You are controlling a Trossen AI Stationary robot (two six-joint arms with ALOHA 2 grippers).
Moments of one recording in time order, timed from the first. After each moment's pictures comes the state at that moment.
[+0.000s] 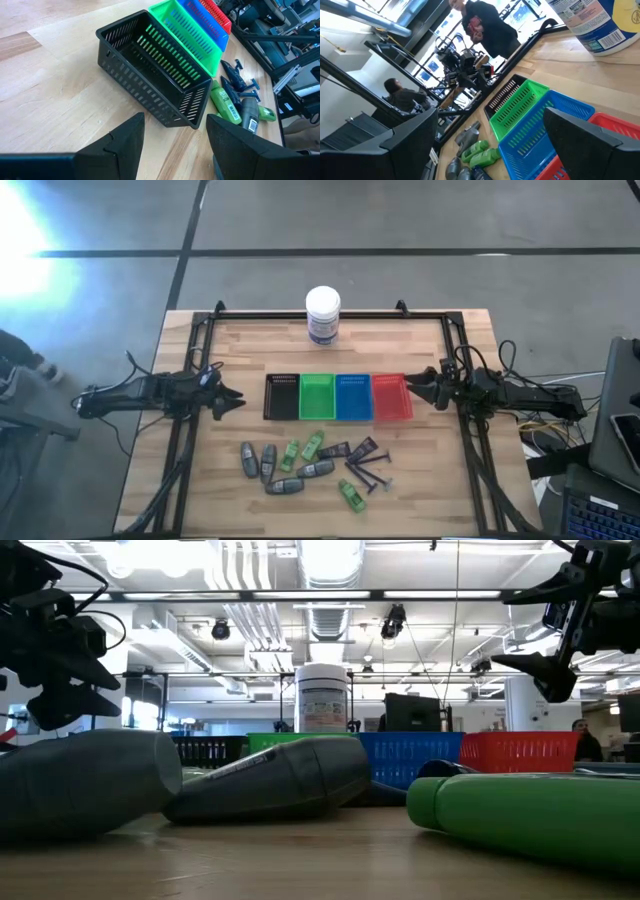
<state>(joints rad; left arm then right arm) 0.03 0.01 0.16 -0.66 -0.07 -0.77 -0.06 0.01 0.01 0.03 0.10 0.86</state>
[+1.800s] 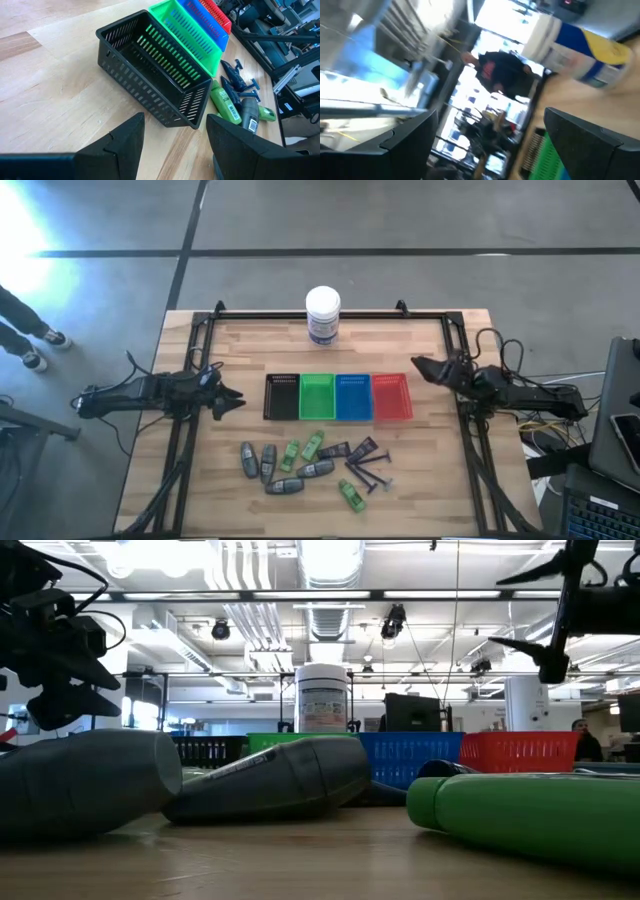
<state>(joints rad) 0.03 0.01 0.16 -0.66 -0.07 -0.77 -0.06 0.02 0.01 0.25 0.39 1.15</state>
